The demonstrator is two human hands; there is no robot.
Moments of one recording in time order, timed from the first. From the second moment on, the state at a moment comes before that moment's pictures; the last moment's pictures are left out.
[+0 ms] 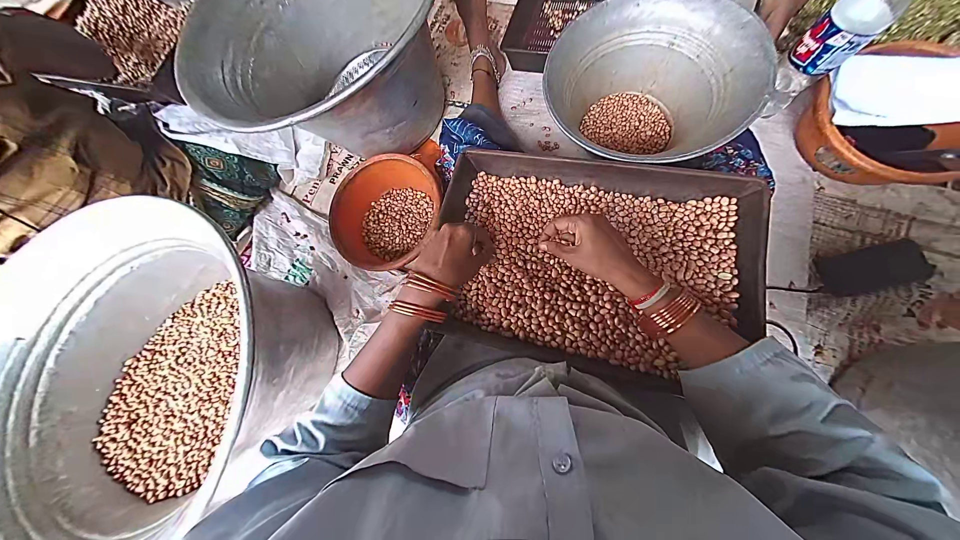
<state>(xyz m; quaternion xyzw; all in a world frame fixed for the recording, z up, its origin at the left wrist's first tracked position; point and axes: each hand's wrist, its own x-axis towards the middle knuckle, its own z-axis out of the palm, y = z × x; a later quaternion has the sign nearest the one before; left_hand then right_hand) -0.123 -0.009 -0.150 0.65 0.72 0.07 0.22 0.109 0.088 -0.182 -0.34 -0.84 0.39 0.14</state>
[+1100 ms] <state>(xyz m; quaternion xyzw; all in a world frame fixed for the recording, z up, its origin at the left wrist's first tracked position) -0.141 0.012 -0.162 0.64 0.63 0.29 0.34 0.104 0.089 -0.191 -0.34 -0.87 0.34 0.09</state>
